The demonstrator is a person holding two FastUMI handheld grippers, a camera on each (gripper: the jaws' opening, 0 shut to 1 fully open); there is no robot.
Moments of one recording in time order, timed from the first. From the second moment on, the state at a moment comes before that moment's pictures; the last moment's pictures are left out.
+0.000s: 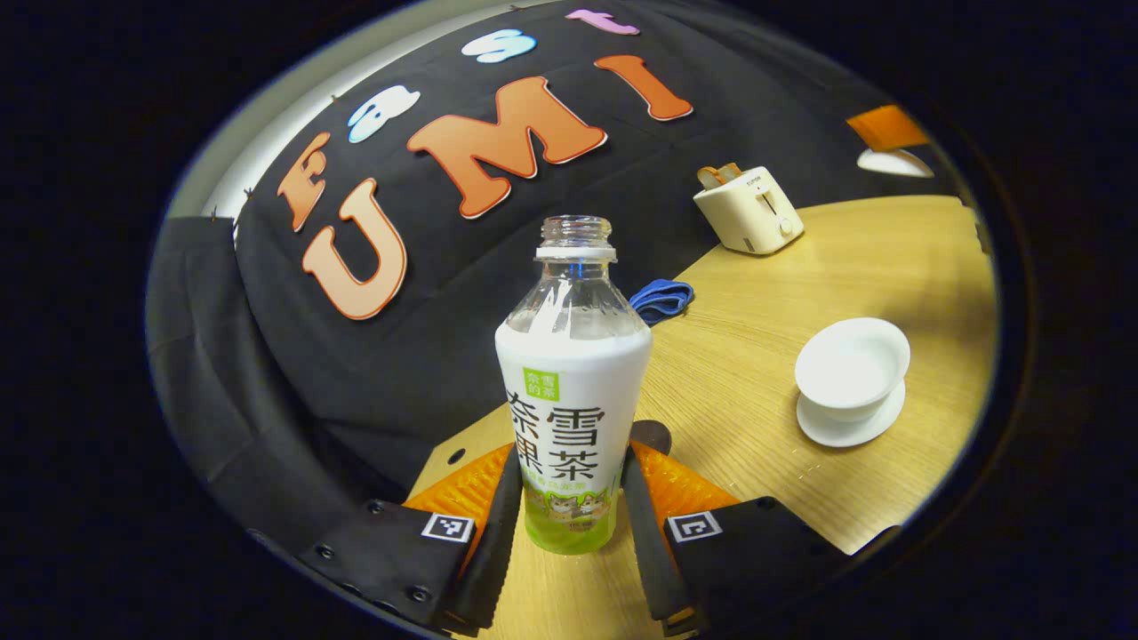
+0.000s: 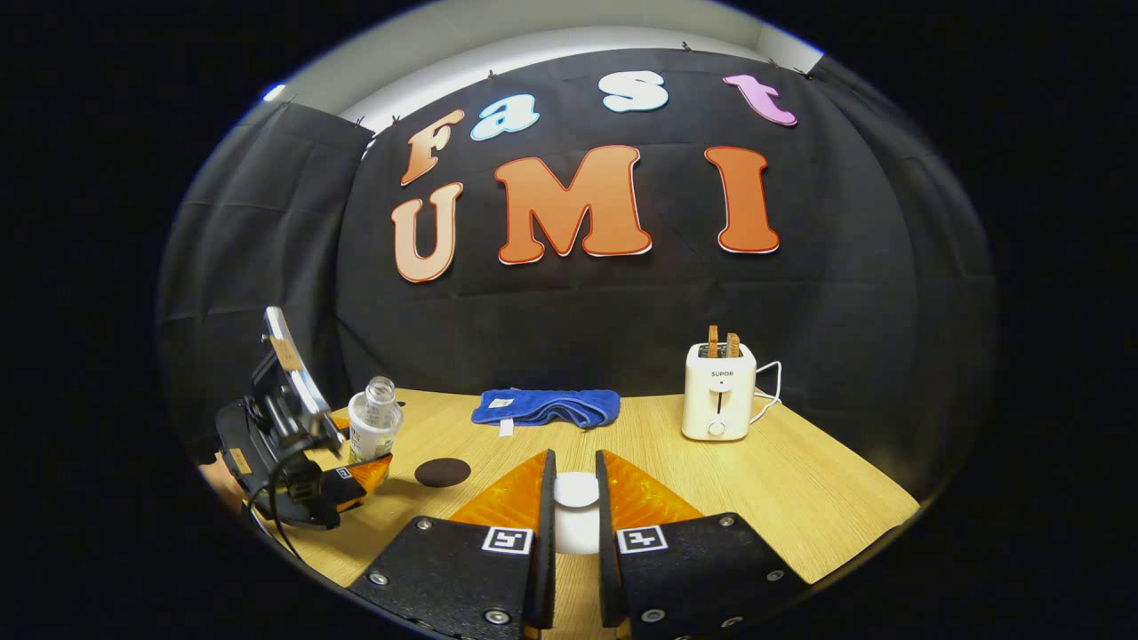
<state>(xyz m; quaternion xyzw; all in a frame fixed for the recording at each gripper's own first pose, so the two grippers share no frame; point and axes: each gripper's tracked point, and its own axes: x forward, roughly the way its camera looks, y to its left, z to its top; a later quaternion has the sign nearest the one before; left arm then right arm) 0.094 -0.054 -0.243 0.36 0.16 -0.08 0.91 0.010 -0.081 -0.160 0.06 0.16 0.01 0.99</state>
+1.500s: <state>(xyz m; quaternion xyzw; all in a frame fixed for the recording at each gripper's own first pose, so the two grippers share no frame) 0.116 -0.082 -0.239 0.70 0.07 -0.13 0.70 0.006 -0.092 -0.172 0.05 0.17 0.01 0.98</state>
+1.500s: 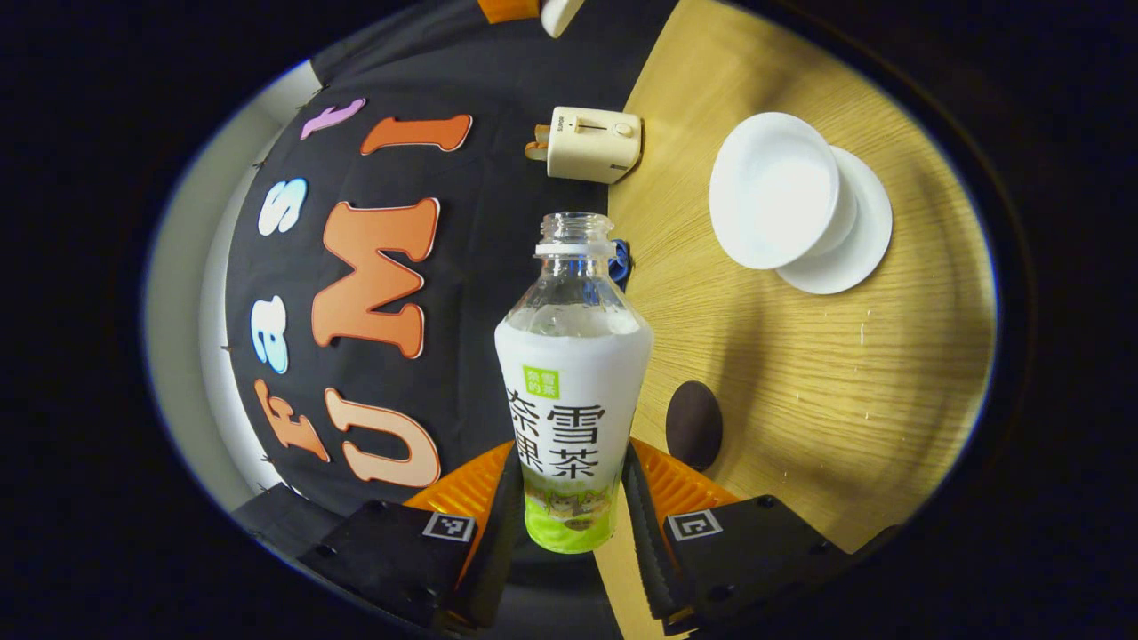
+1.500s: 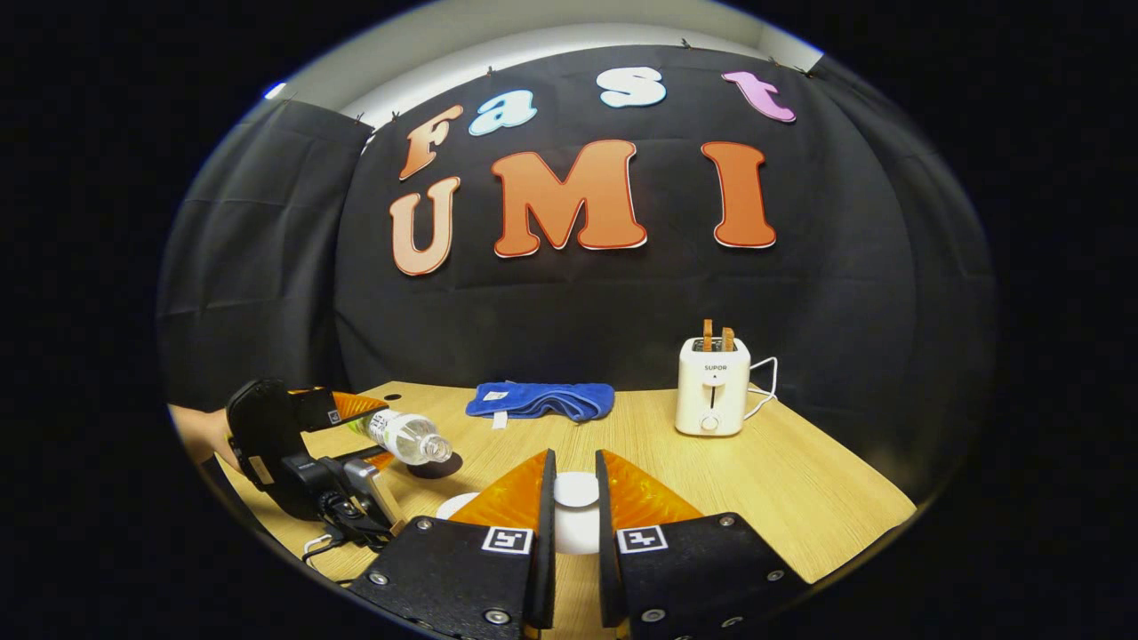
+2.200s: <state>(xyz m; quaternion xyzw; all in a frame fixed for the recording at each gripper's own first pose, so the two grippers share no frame) 0.110 -0.085 -0.231 0.77 0.04 -0.13 0.63 0.005 -0.091 -0.179 0.05 0.18 0.01 0.98</state>
